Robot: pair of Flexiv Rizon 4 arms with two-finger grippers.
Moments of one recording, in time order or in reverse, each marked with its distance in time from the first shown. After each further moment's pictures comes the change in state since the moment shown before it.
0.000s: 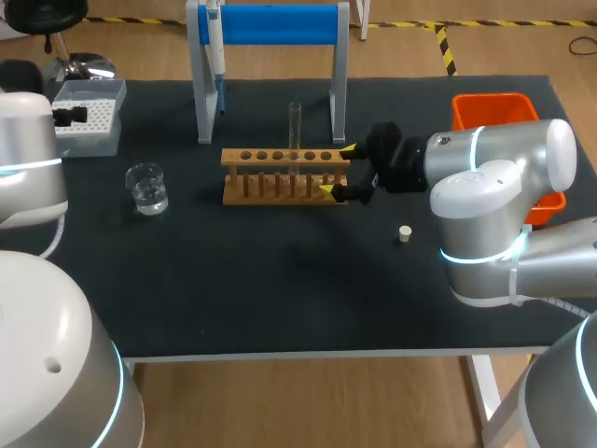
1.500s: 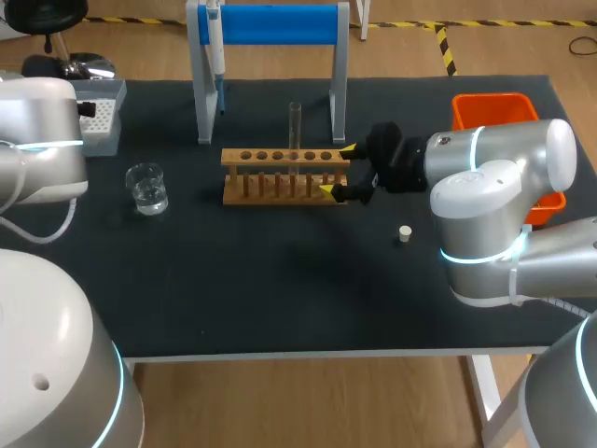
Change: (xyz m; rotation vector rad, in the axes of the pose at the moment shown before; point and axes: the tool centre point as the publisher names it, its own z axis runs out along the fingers) left arm -0.003 -0.003 0.063 -0.057 0.008 0.015; right arm 0.000 0.000 0.000 0.000 0.000 0.000
